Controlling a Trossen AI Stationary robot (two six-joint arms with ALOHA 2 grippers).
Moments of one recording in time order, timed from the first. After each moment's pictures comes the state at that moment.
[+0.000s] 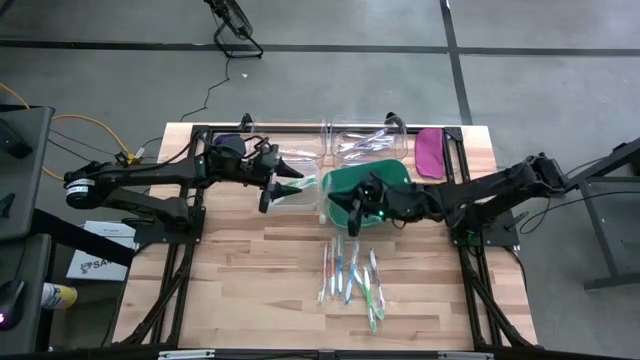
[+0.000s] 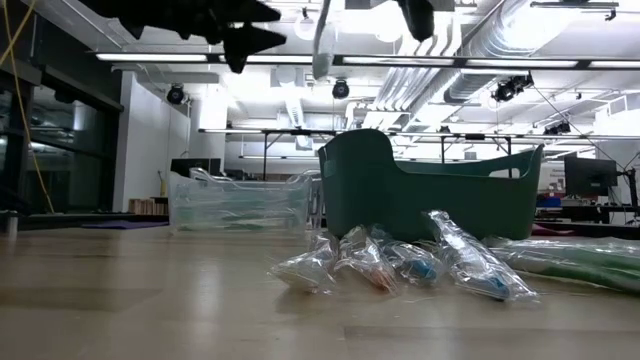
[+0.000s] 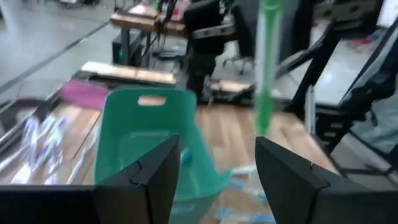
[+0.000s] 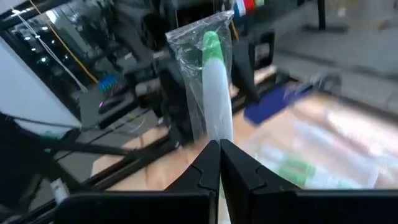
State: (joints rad) left arm 0.27 1.08 0.77 0.17 0.34 -0.10; right arm 0.18 1.37 1.03 0.15 0.44 0.53
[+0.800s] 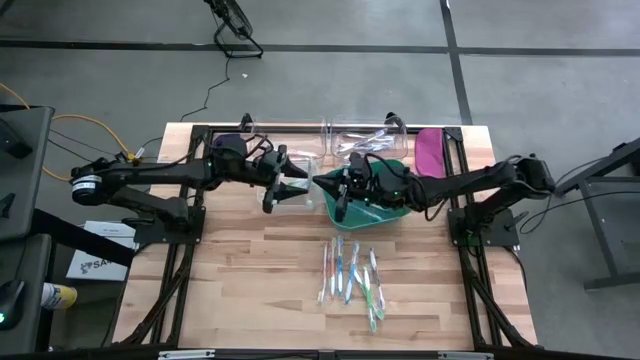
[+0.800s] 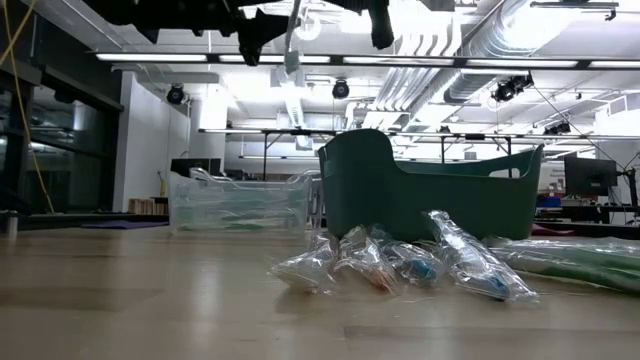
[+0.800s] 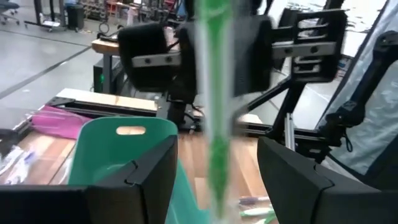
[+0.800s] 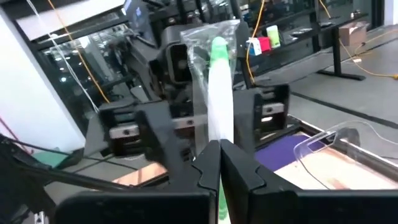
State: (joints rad) left arm 0.24 1.15 0.77 0.38 0.39 -0.17; right arm 0.05 1.48 1.03 0.48 0.29 0.34
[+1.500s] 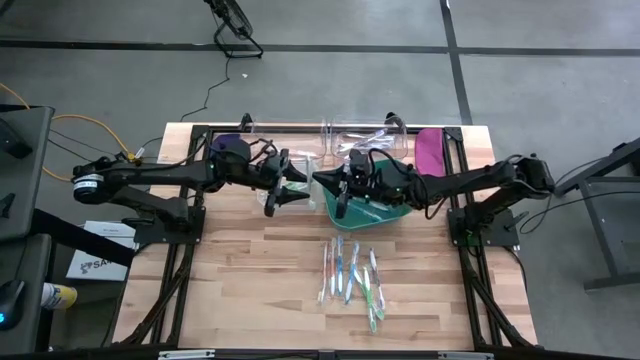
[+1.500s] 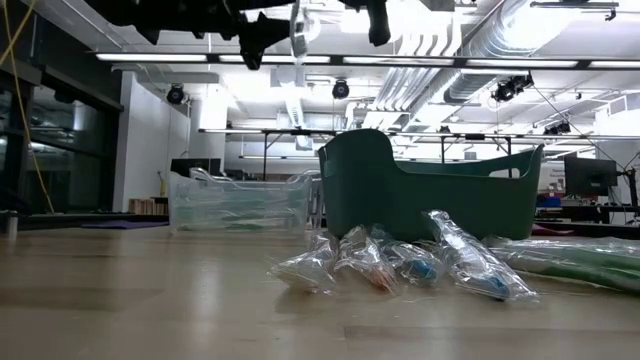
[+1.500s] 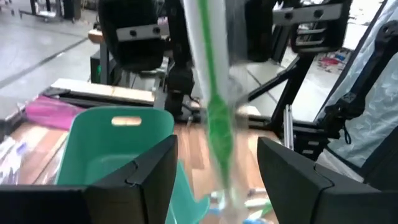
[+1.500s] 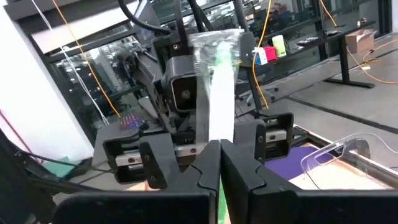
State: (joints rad) left arm 0.22 1.17 0.77 0.36 0.37 -0.16; right arm 0.04 1.48 1.03 0.53 0.26 0.34
